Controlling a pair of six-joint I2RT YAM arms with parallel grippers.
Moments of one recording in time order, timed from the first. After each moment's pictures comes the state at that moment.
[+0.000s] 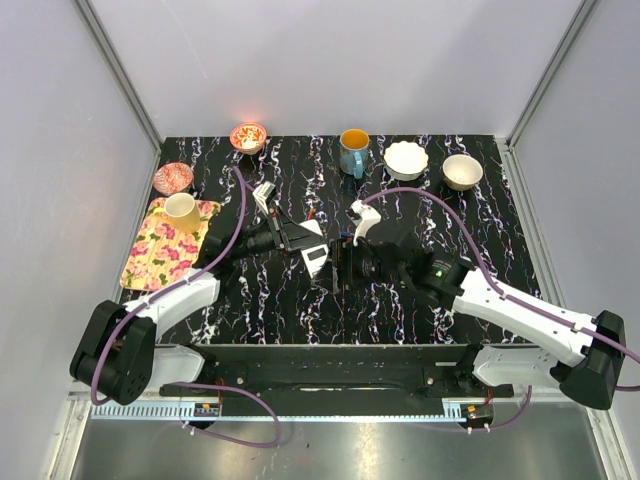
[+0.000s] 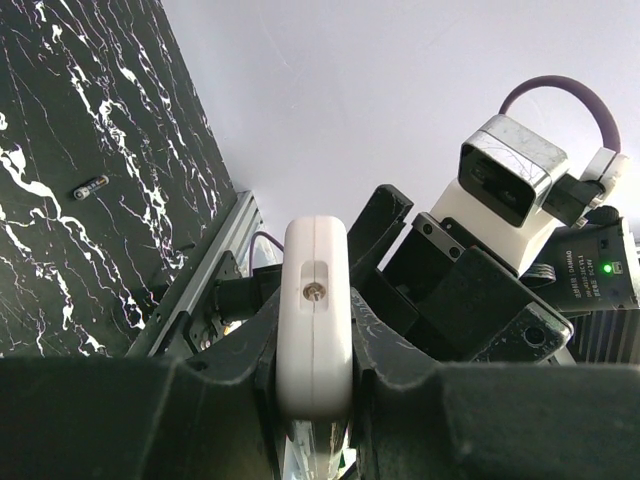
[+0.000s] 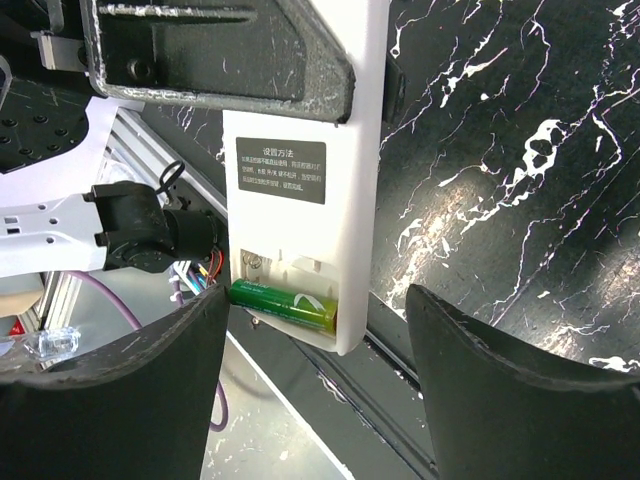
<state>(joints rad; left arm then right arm) -0.43 1.25 0.57 0.73 0.83 -1.35 0.98 1.16 1.03 -0.39 -0.07 0.70</state>
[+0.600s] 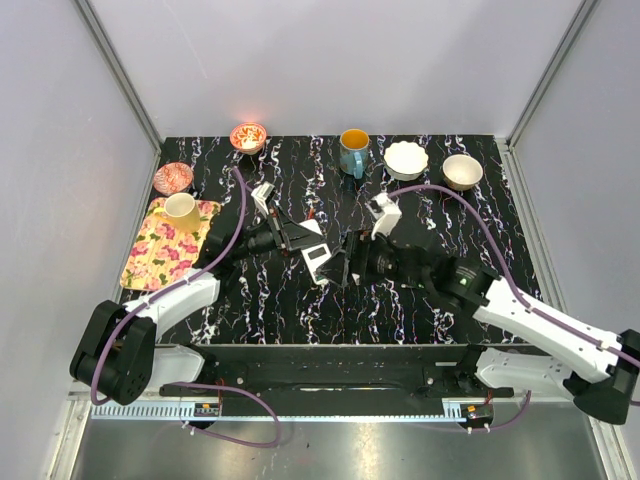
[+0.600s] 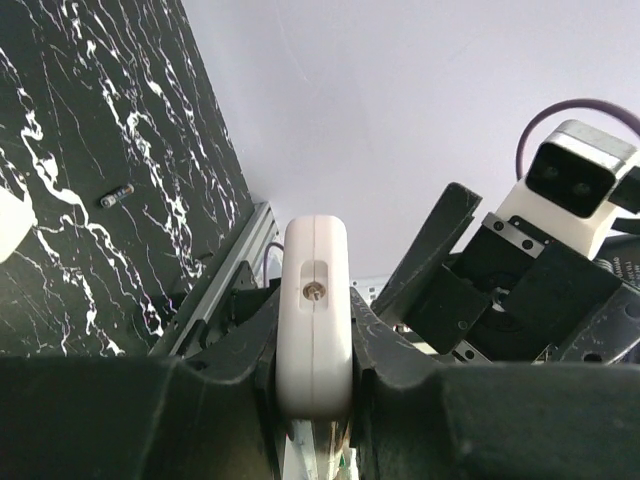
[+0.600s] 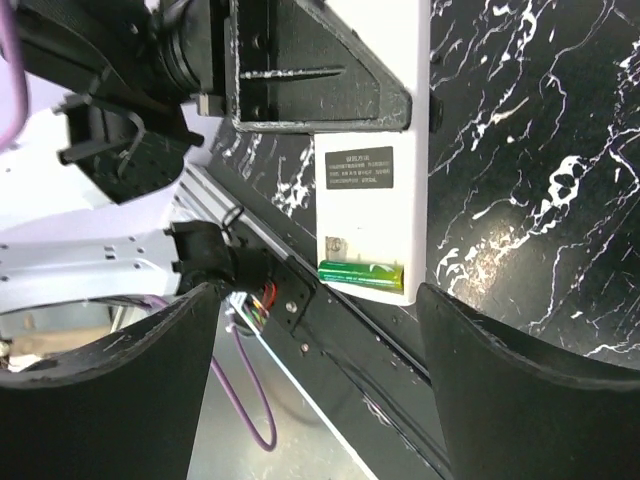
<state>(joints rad) -0.43 1.25 0.57 0.68 0.80 -1.31 0.97 1.06 1.02 -0.37 -0.06 0.77</state>
